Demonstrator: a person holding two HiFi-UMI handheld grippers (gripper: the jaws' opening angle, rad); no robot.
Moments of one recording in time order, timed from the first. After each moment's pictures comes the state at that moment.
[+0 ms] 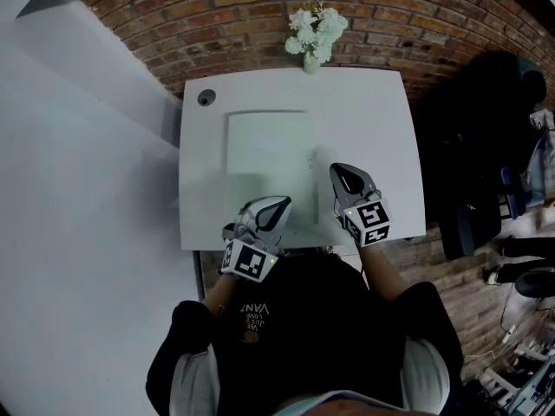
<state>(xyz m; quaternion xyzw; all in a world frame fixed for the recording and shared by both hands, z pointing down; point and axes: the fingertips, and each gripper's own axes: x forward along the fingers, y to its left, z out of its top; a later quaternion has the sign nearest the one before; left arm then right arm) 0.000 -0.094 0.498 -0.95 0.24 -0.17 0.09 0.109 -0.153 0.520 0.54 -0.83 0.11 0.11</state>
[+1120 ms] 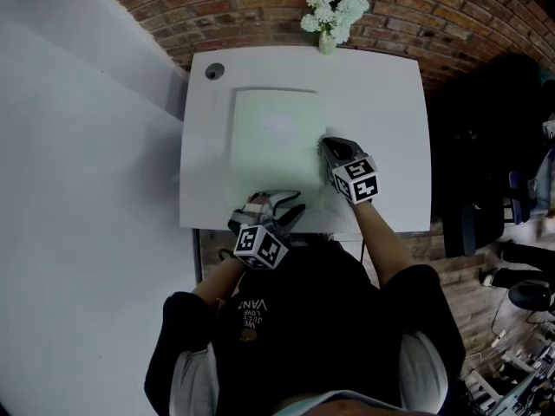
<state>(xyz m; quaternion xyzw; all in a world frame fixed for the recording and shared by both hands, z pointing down) 0.014 -0.052 0.598 -0.93 0.13 -0.31 0.13 0.086 -0.203 0.615 0.46 -0.85 0.18 0.20</state>
